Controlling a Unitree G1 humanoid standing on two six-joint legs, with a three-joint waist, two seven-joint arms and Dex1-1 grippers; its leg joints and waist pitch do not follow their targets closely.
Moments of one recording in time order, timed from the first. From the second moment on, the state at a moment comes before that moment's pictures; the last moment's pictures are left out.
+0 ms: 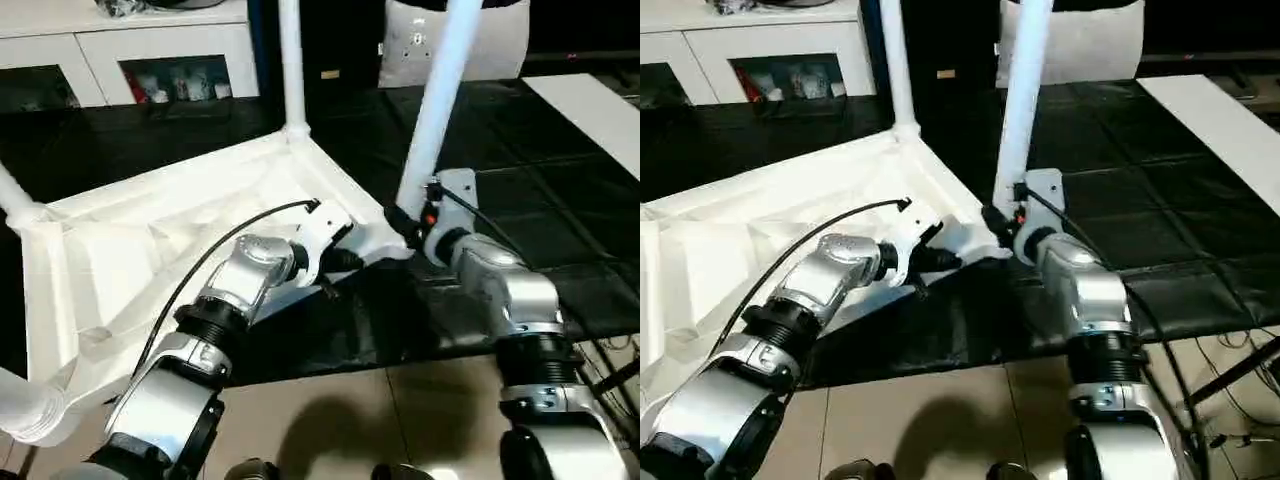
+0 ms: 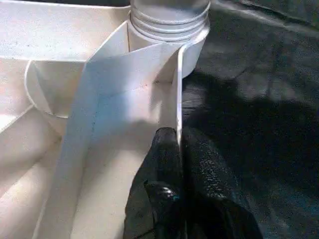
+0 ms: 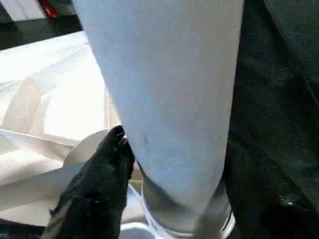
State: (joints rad) left arm -0.81 0.11 -0.21 0.76 0.03 0.33 -0.79; right arm -0.60 -0.12 -0.10 0.36 0.14 0.52 0.34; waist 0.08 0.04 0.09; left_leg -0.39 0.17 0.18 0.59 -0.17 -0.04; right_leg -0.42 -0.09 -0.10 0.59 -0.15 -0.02
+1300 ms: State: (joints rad) left arm -0.79 0.32 -0.36 0.82 0.05 -0.11 -1.36; right arm -0.46 -0.56 0.09 0.29 0.29 0.35 1.29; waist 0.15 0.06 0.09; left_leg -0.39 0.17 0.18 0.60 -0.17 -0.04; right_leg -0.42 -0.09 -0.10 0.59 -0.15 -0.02
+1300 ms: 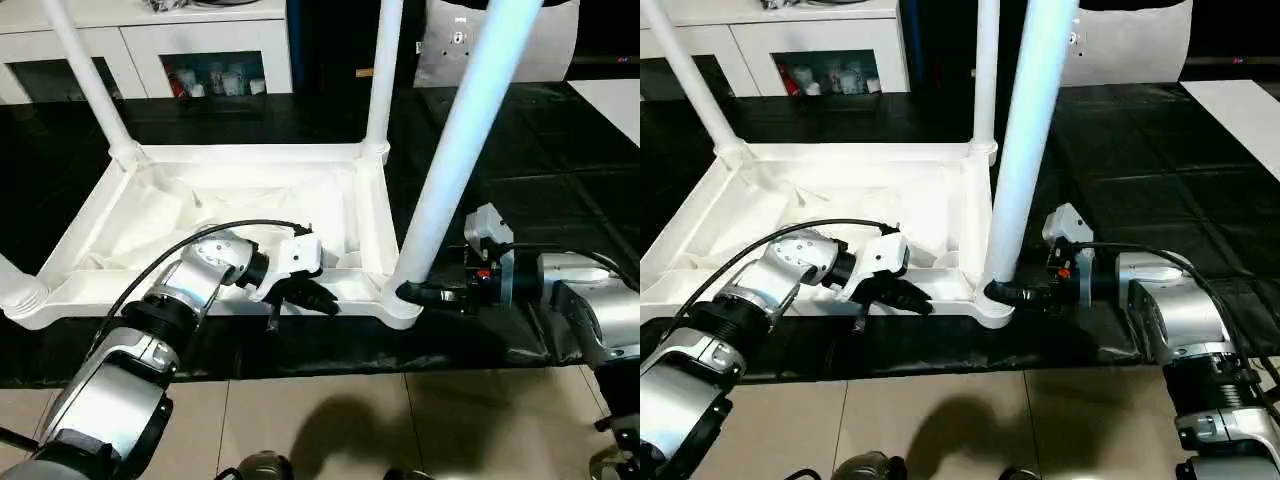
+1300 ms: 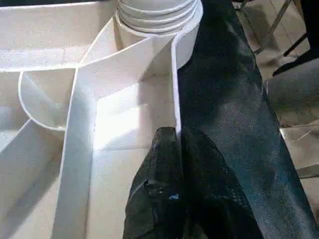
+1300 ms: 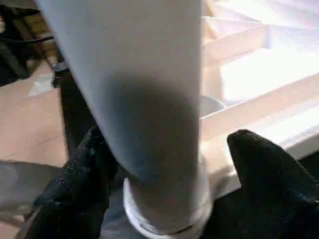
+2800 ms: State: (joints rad) left arm -0.86 0.16 -0.26 0.84 0.08 0.17 -0.90; right arm -0.50 -0.32 -0.07 0.30 0.21 0.46 0.60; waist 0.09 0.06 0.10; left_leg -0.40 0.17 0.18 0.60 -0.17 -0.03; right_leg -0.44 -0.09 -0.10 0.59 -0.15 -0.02
